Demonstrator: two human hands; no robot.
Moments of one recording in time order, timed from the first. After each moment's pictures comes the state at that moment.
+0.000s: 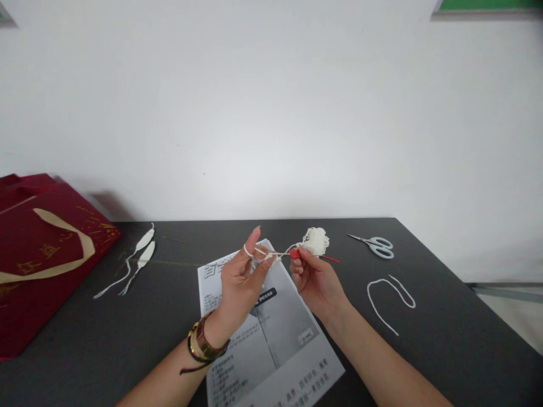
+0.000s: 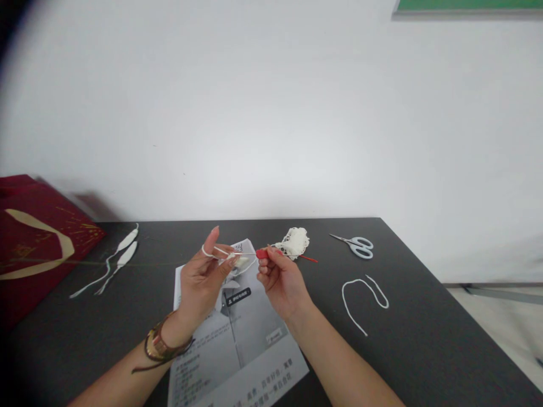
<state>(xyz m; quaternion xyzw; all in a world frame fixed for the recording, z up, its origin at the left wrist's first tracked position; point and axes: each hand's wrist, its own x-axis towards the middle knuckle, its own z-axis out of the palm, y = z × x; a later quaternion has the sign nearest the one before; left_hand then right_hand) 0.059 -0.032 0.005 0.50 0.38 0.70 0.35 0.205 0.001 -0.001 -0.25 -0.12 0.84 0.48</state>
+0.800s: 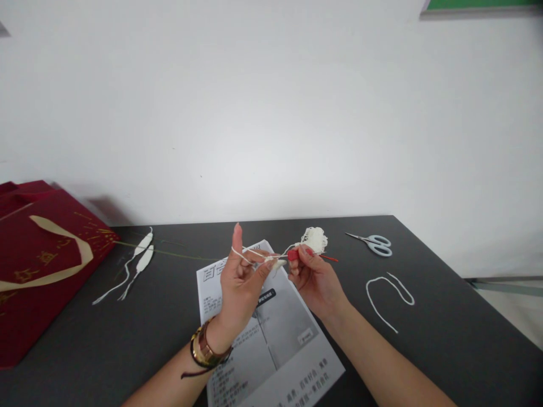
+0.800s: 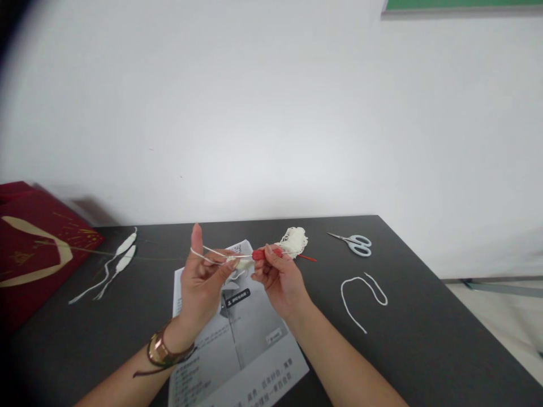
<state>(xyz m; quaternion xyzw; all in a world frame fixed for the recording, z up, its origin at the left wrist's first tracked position) 0.068 -0.037 0.008 0.48 0.36 0.71 0.36 0.204 -0.002 0.003 -0.22 -0.21 0.81 0.50</state>
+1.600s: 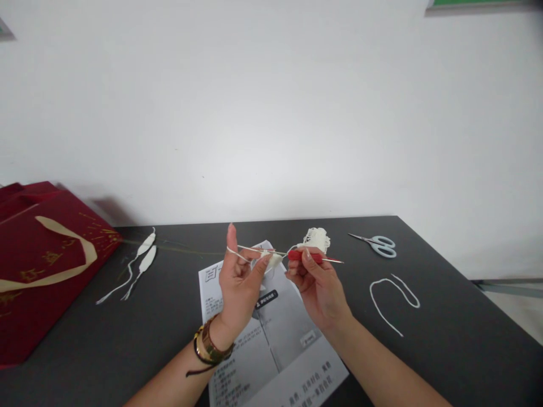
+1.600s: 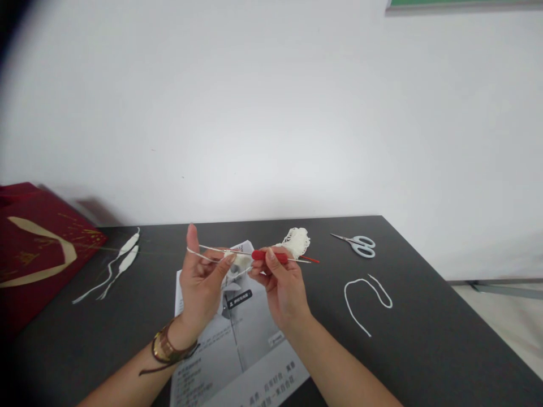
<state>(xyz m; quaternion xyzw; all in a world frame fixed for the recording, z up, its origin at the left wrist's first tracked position) 0.067 -0.034 0.004 0.44 0.40 0.73 0.33 0.195 -0.015 0.009 -0.24 -0.23 0.74 0.59</state>
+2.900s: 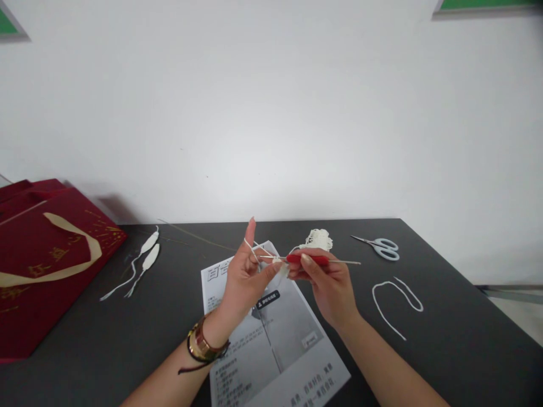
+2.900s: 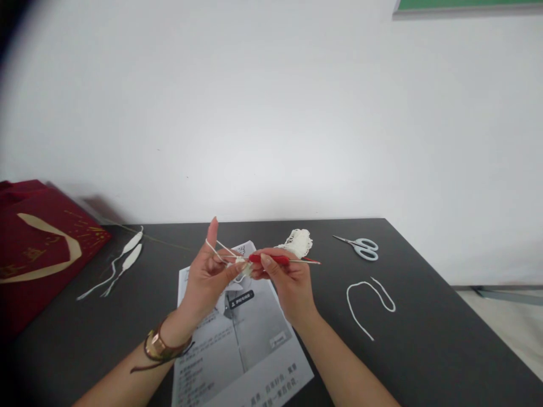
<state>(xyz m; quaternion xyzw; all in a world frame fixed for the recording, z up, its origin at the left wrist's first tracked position) 0.056 -0.032 0.015 0.46 0.35 0.65 0.50 0.204 -0.015 0.011 -0.27 -0.44 0.62 0.59</state>
